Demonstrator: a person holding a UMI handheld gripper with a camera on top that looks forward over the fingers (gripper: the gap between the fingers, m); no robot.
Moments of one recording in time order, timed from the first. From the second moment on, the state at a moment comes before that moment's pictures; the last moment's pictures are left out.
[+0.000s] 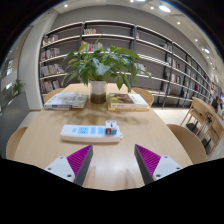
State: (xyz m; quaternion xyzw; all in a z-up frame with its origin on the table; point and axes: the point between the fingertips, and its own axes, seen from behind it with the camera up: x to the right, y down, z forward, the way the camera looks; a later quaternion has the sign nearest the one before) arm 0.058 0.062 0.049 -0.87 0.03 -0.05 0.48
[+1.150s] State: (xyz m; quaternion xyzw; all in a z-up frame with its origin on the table) arm 0.254 0.145 0.081 -0.88 0.07 0.01 0.47
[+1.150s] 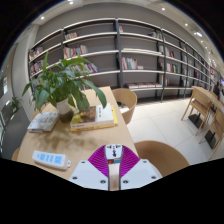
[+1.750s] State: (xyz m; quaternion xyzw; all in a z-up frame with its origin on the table) arm 0.260 0.137 0.025 -0.91 0.05 -0.02 0.42
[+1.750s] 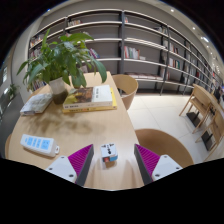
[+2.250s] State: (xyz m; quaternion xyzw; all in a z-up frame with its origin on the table) arm 0.121 0.019 0.259 -0.83 0.04 0.02 0.56
